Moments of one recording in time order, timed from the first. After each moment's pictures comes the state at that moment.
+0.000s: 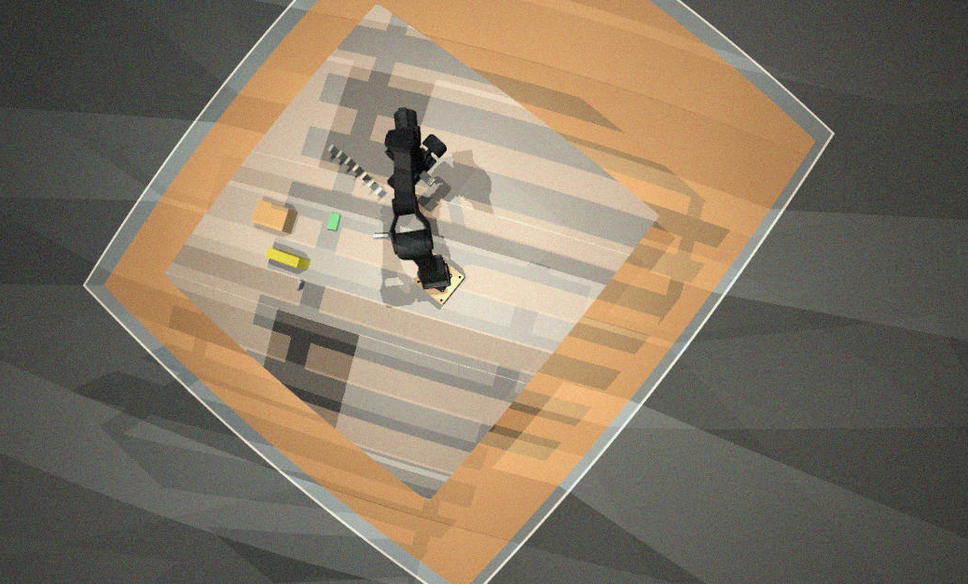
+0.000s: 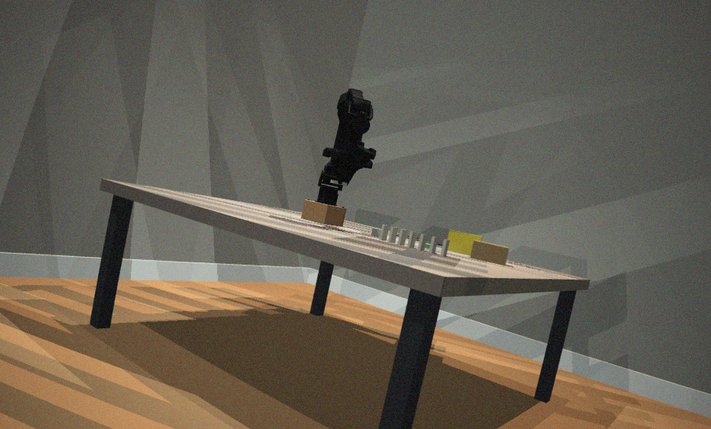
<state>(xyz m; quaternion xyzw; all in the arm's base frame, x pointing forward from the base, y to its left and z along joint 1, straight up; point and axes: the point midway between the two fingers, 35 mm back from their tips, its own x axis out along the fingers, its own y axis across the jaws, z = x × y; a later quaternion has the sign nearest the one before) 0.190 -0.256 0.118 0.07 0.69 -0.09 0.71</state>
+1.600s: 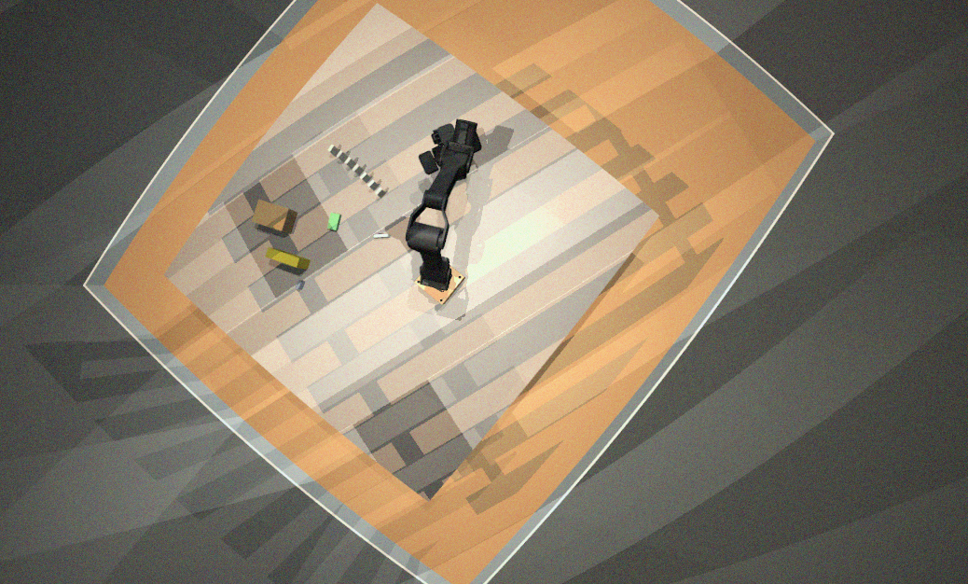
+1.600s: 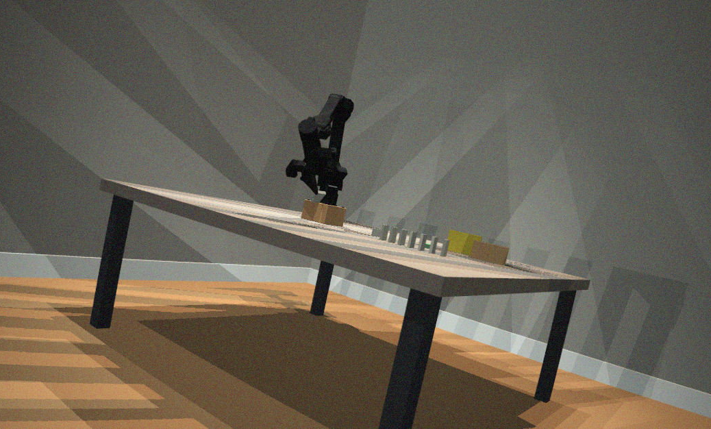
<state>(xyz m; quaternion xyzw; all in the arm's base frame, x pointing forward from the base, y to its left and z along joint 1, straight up) 0.170 -0.368 0.070 0.15 0.40 -0.25 0.87</state>
